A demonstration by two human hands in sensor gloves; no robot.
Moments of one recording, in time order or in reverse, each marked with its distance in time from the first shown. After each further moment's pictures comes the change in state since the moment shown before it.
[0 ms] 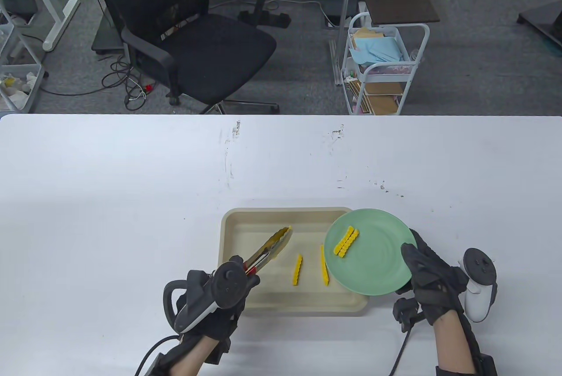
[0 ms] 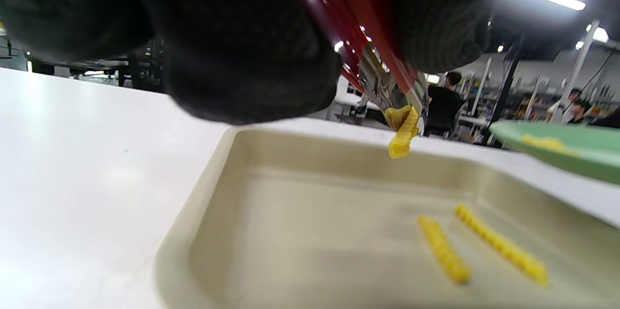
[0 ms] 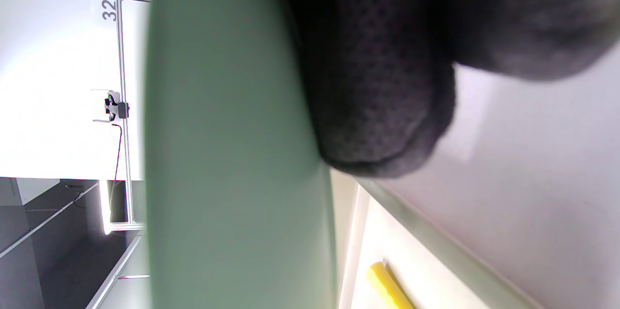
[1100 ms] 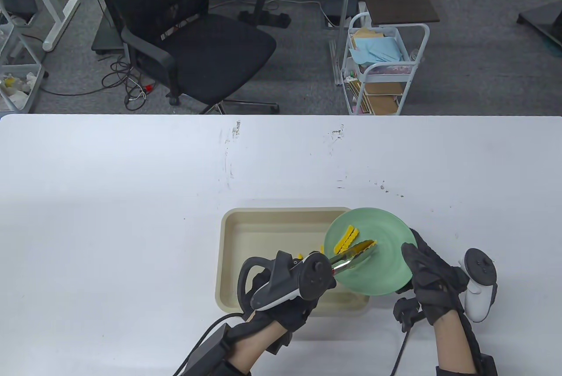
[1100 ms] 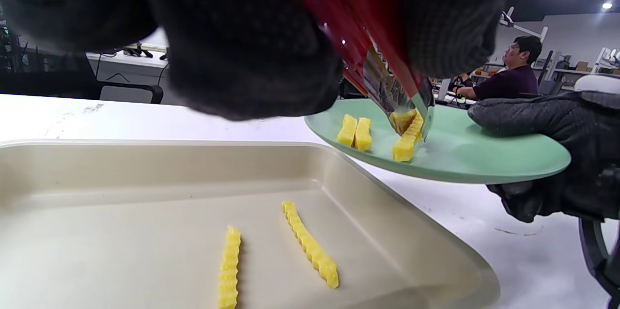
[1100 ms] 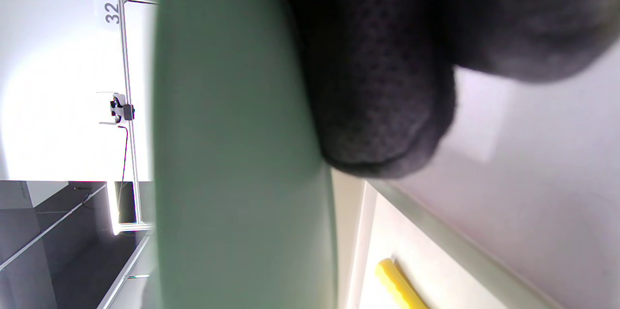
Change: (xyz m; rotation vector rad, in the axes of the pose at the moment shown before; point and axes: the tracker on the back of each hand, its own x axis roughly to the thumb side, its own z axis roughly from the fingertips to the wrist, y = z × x) left_hand 0.122 -0.008 -0.032 -0.127 -0.256 -0.079; right_hand -0.001 0.000 -0.001 0.011 -0.007 -0.021
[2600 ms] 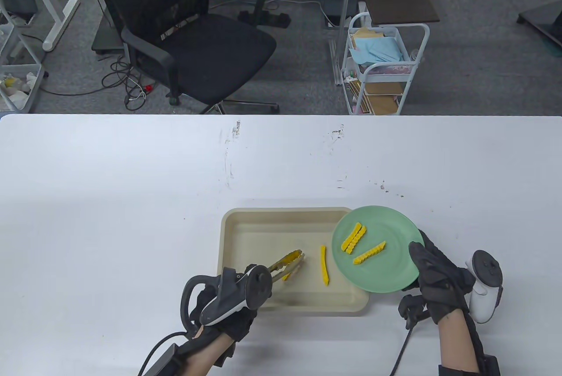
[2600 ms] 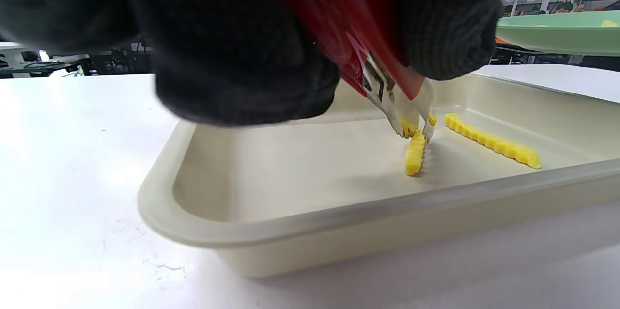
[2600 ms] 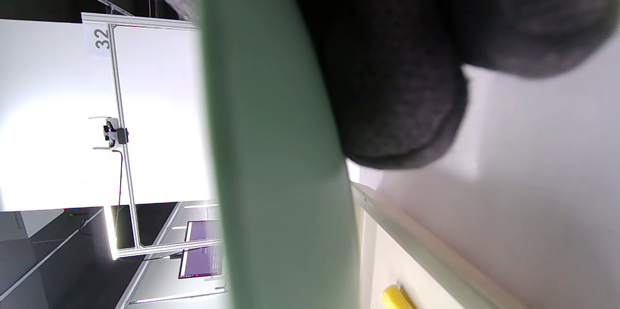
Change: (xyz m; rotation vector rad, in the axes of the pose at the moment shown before) left_hand -0.091 -0.042 0.040 -0.077 0.205 -0.123; right_hand -0.005 -0.013 -0.002 -0.035 0.030 -0.057
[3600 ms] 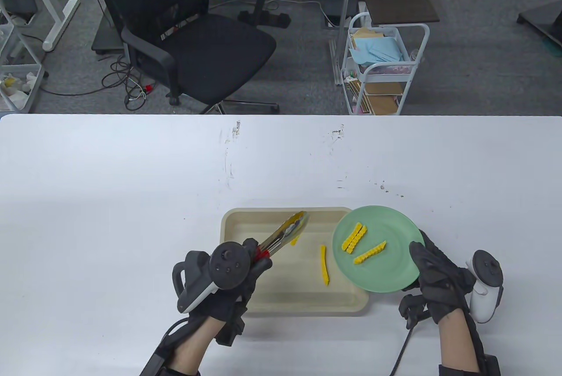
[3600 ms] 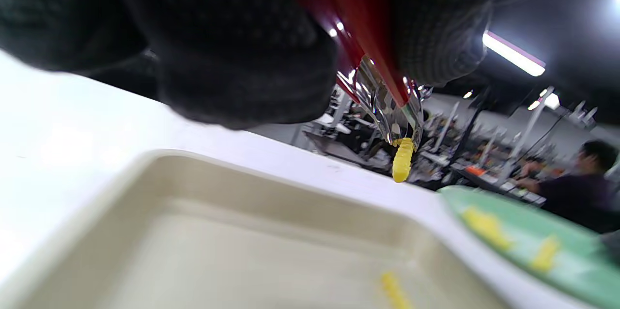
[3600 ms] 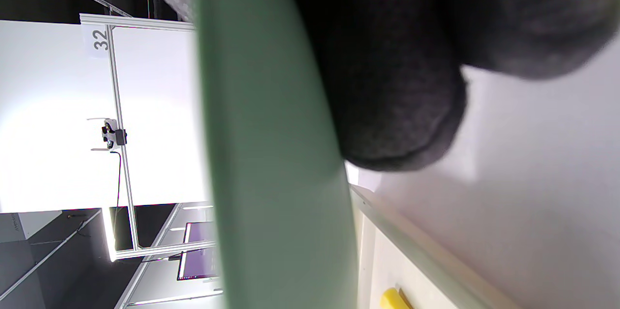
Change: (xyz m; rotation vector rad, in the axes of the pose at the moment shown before) left_hand -0.019 0.056 -0.001 0.198 -0.041 0.424; right_hand -0.001 -0.001 -0.001 -0.006 0.003 0.000
